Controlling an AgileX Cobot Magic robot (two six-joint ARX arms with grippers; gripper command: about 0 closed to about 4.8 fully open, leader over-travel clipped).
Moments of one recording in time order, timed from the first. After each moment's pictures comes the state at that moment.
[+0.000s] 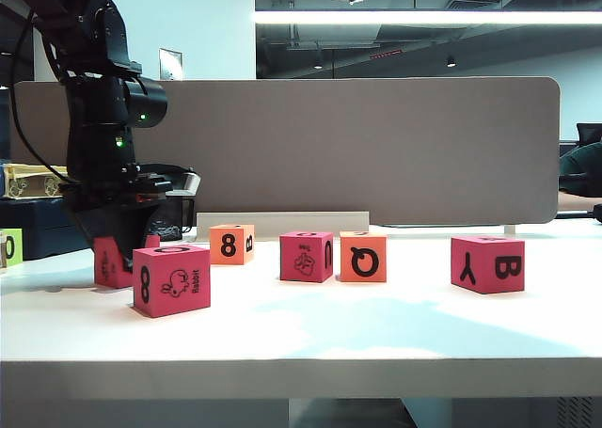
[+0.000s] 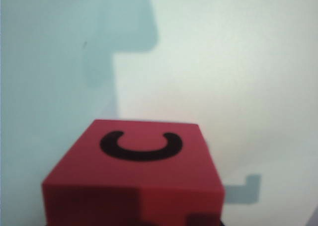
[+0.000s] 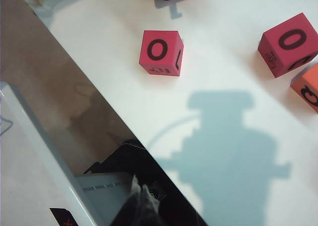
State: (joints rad) left arm -0.21 2.09 1.71 -0.99 0.04 0.39; right arm 0.64 1.46 1.57 -1.06 -0.33 -0.03
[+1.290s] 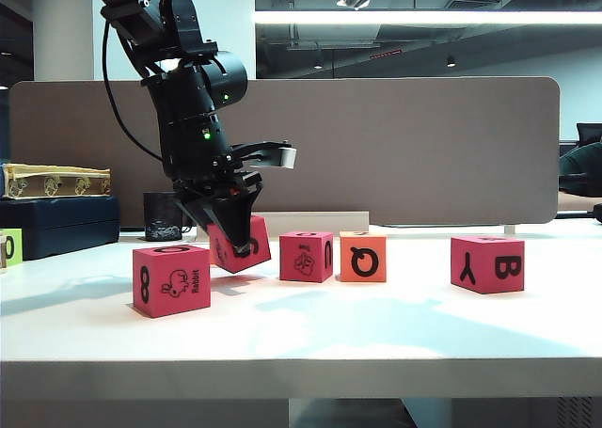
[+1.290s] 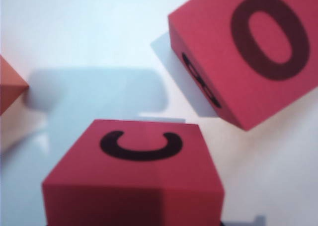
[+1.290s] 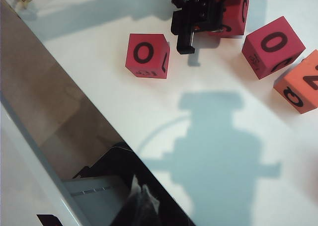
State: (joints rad) left arm -0.42 2.09 1.71 -0.76 0.11 0.49; right arm 0.64 1.46 1.57 -1.05 -0.29 -0.03
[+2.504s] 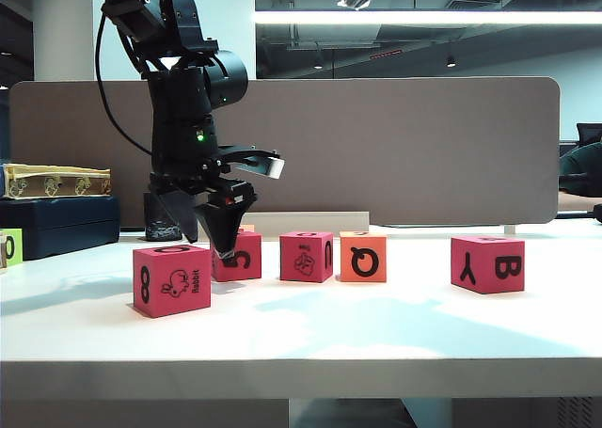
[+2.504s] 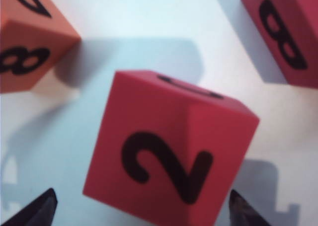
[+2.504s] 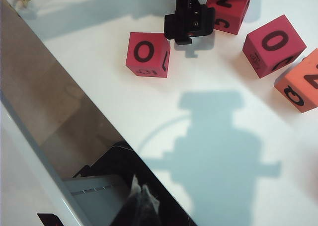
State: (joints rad) left arm -0.42 2.08 1.72 -0.81 -0.07 0.47; right arm 0.64 1.46 1.57 -1.05 -0.29 -0.03
